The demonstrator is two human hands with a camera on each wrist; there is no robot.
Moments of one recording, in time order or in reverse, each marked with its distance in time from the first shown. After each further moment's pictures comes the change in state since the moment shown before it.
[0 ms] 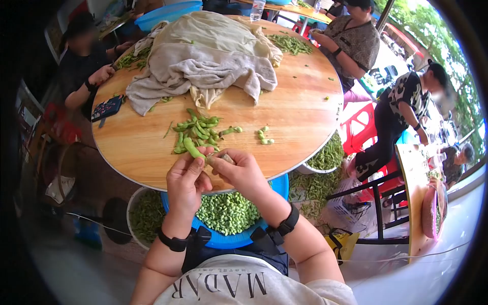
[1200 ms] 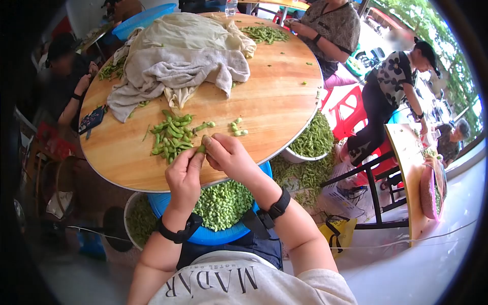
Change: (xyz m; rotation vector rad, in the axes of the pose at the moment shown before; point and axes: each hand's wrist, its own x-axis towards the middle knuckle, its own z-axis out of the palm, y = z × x) left_hand 0.007 -0.032 0.032 0.745 -0.049 0.535; right_hand -0.003 -0.015 -0.040 -0.095 -0.059 -0.110
